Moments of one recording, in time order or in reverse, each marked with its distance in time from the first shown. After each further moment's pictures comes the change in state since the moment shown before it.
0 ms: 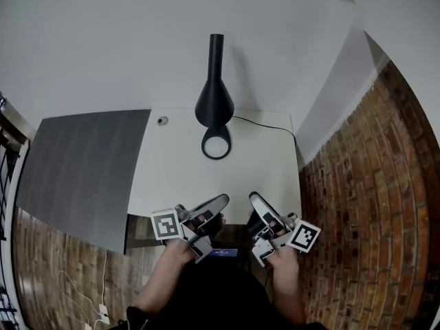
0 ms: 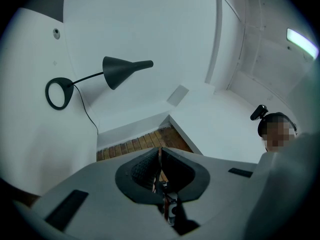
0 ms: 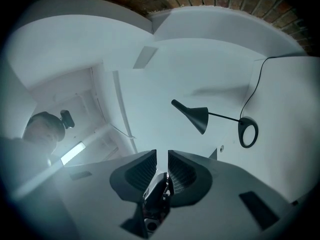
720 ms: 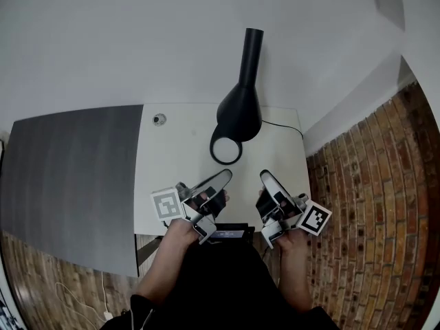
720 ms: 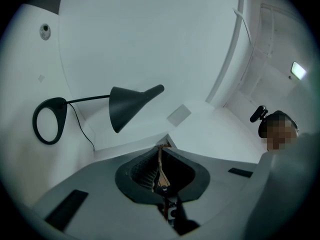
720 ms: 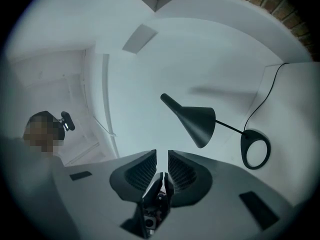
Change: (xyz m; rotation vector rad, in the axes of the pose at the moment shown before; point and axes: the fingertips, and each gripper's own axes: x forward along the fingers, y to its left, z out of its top) left arm -0.013 0.055 0.150 -0.102 -0.017 -0.119; right arm 0.133 -0.049 0.021 -0.113 -0.023 -0.164
